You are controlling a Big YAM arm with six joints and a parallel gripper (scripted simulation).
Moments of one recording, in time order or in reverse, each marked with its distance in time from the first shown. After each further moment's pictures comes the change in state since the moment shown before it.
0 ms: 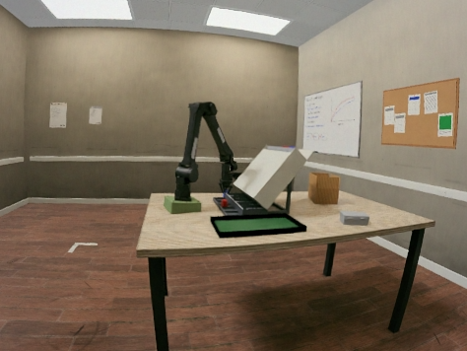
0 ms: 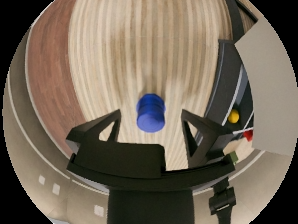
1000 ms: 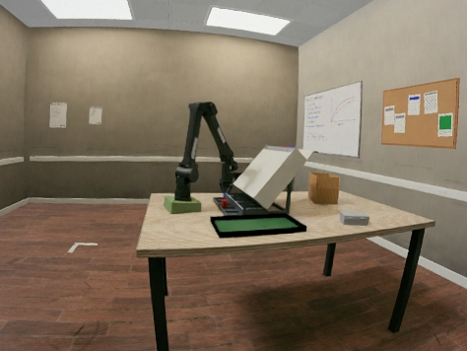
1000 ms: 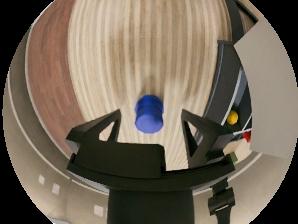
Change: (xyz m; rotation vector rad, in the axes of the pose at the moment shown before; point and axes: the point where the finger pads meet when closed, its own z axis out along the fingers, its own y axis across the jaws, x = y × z) arm -0.002 -0.002 0.000 0.000 0.000 -0.004
